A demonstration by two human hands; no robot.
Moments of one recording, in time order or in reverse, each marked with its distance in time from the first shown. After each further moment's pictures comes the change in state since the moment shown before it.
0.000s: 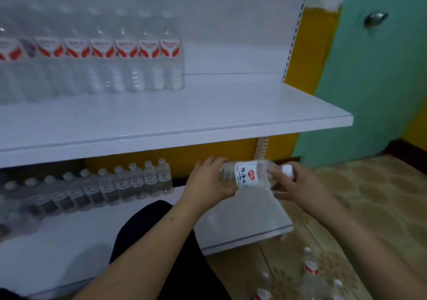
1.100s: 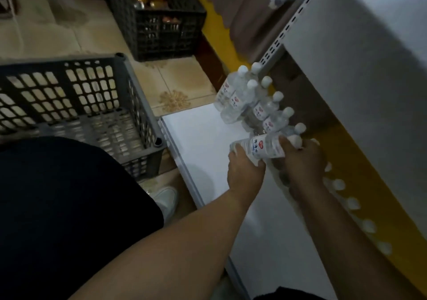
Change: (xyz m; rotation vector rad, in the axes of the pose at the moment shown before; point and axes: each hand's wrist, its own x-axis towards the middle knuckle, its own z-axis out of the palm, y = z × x) left_hand -0.133 -0.454 -0.018 -0.679 0.965 -1.405; right_hand 0.088 -0.106 0.648 -0.367 -0.597 -0.489
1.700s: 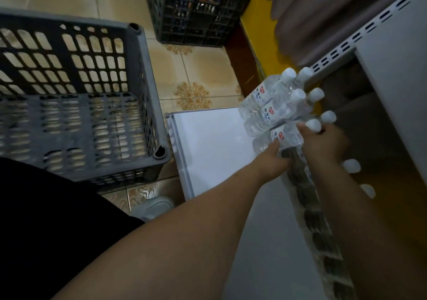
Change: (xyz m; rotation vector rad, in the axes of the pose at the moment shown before) left_hand 0.132 0.002 -0.005 -0.324 -0.489 -0.109; right_hand 0.132 -0.014 0.116 -0.235 -0.039 -0.109
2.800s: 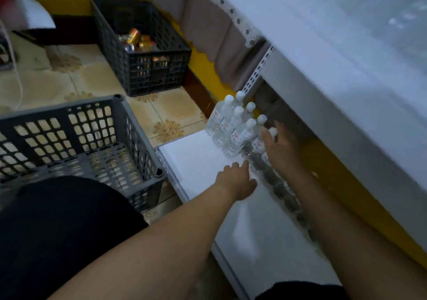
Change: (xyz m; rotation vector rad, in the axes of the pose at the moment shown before) left_hand -0.130 0.029 0.011 1.153 -0.032 0.111; right_hand -0.107 -0.026 -0.121 0.019 -0.101 -0.152
